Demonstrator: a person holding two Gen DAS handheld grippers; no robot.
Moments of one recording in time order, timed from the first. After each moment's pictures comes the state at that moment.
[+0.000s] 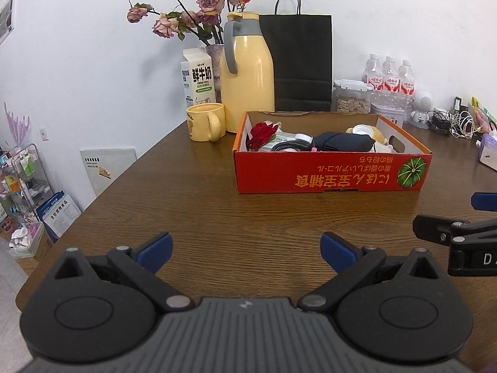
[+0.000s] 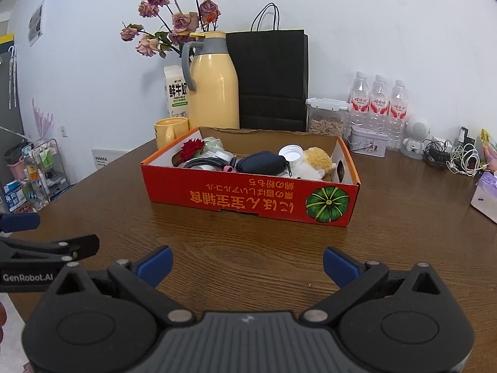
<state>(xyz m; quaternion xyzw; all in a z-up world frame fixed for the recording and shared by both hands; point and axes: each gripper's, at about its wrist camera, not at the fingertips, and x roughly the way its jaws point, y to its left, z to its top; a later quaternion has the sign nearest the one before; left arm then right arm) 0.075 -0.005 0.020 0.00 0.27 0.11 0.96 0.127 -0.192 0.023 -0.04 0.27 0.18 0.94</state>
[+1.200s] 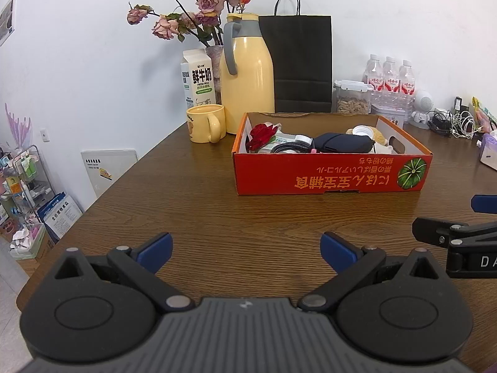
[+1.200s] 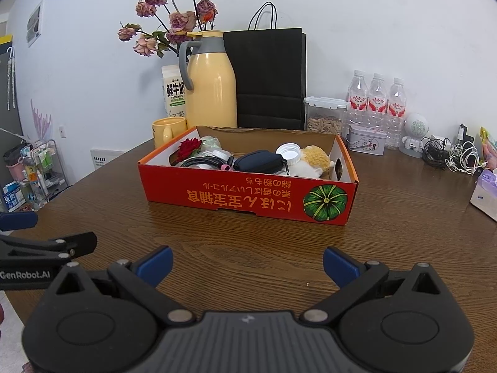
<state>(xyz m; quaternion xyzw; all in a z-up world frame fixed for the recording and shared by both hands) 0.077 -0.006 0.022 0.01 0.27 0.11 0.96 0.129 -0.194 0.023 -0.04 0.28 0.18 0.94</state>
